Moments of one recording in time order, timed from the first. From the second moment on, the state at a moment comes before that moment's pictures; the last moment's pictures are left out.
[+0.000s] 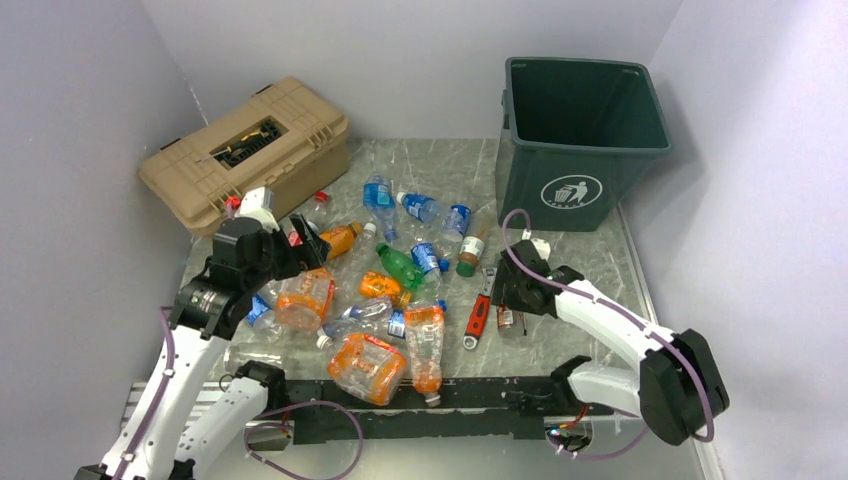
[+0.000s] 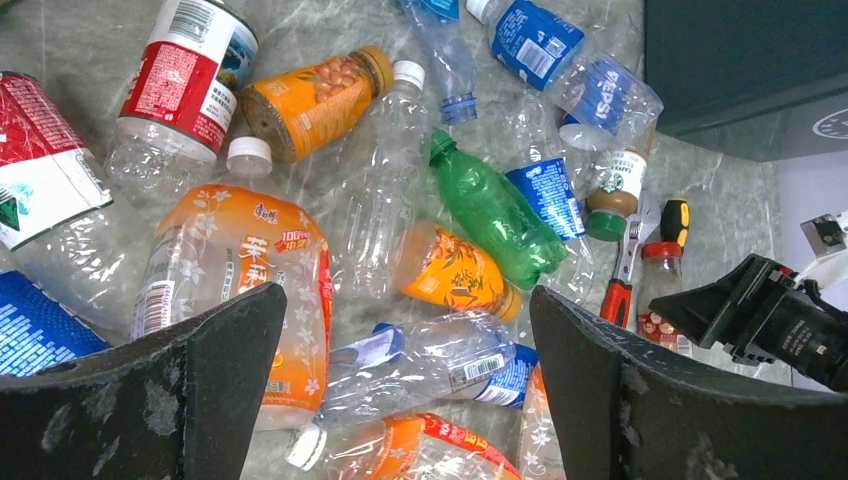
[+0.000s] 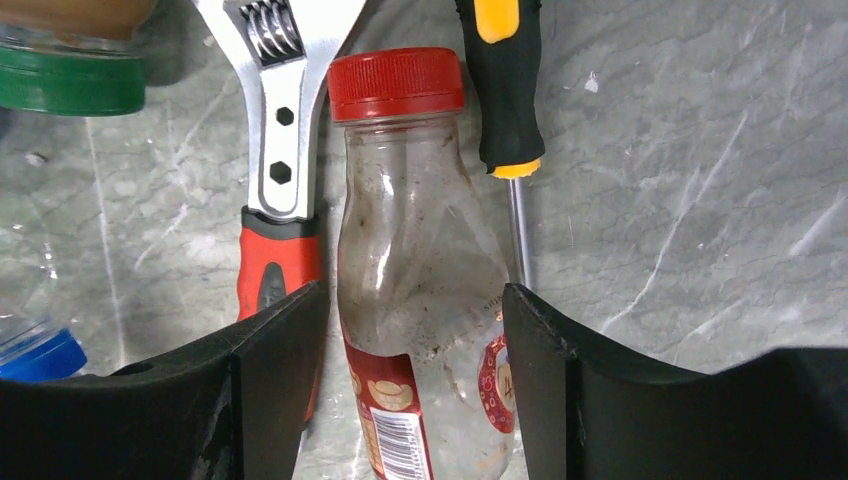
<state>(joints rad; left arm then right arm) -0.29 0.73 0.92 -0.70 0.00 -0.55 0.50 1.12 0.59 -0.56 0.23 0.68</state>
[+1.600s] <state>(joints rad) -0.29 0.63 0.84 -0.57 0.10 -0.59 0.69 0.87 0.85 -0.67 0.20 0.52</state>
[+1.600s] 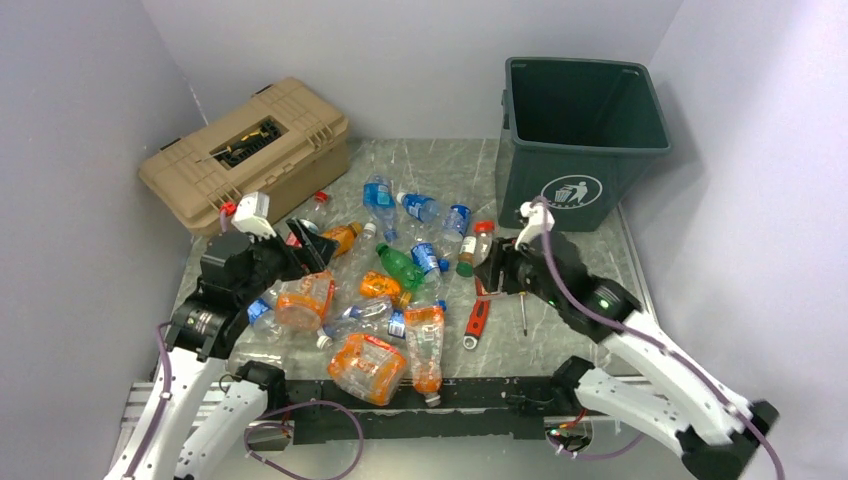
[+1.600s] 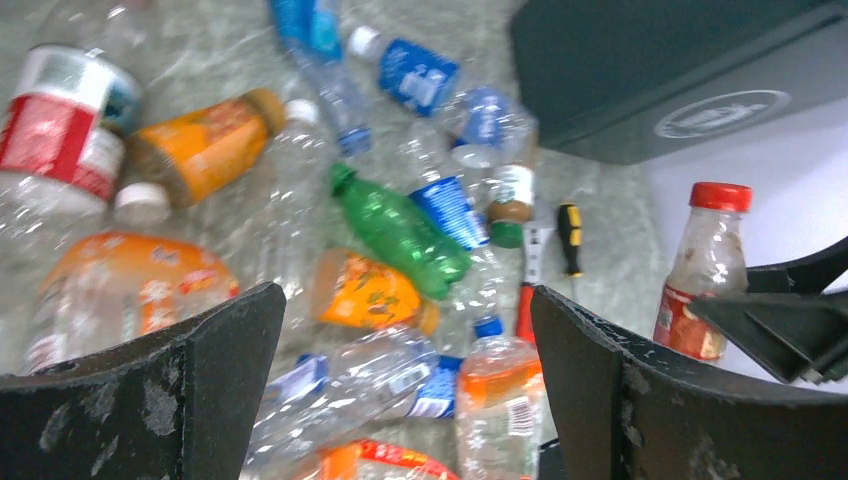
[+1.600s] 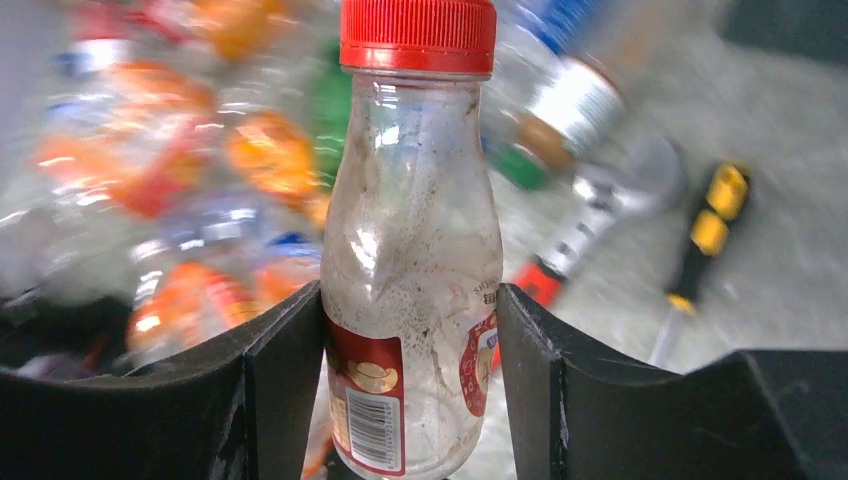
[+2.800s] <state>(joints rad) -0.64 0.88 0.94 0.03 0.65 -0.57 1.16 0.75 0.58 0.34 0.00 0.27</state>
